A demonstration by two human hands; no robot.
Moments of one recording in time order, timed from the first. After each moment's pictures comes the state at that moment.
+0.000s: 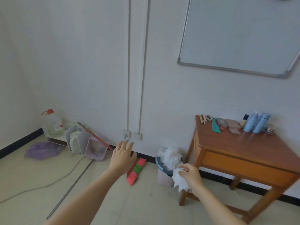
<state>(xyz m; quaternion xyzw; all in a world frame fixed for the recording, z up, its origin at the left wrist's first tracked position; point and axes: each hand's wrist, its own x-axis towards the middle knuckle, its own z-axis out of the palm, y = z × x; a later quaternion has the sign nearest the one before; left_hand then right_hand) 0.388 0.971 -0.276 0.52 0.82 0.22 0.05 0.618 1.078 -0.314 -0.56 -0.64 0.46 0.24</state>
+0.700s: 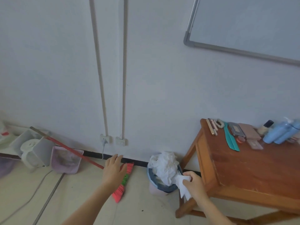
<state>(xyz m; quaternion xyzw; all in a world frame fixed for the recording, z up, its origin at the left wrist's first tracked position) 0.222 1.264 -0.380 0.46 0.82 0.26 0.23 0.494 1.342 -0.374 -0.65 -0.60 0.42 0.18</state>
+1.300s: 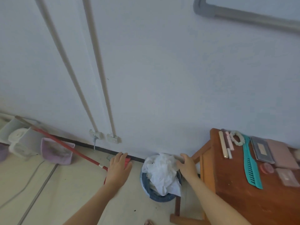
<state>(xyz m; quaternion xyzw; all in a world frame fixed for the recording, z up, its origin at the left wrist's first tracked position) 0.249 1.450 -0.425 0.42 0.84 0.20 0.29 0.468 1.585 -0.429 -0.64 -0.66 0.39 0.08</state>
